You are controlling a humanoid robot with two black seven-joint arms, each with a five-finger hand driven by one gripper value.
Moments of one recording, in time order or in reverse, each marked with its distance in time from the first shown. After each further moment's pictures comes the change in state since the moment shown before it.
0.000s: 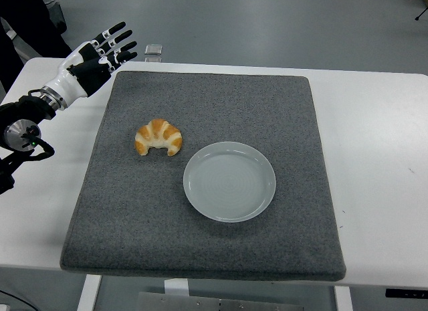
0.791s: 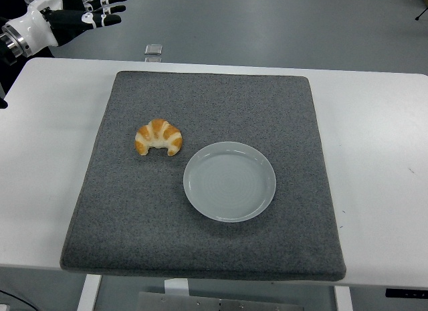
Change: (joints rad) left arm -0.247 0.271 0.160 -0.228 0.263 0.030 0.014; right arm 0.000 0.000 0.000 0.000 0.000 0.001 0.000
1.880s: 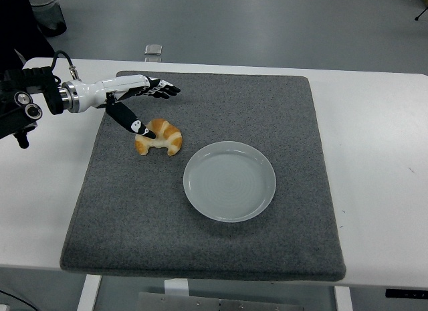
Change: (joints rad) left arm 0.077 -0.107 0.121 -0.108 0.752 0.174 -0.006; right arm -0.001 0.000 0.000 0.001 0.000 0.000 0.000
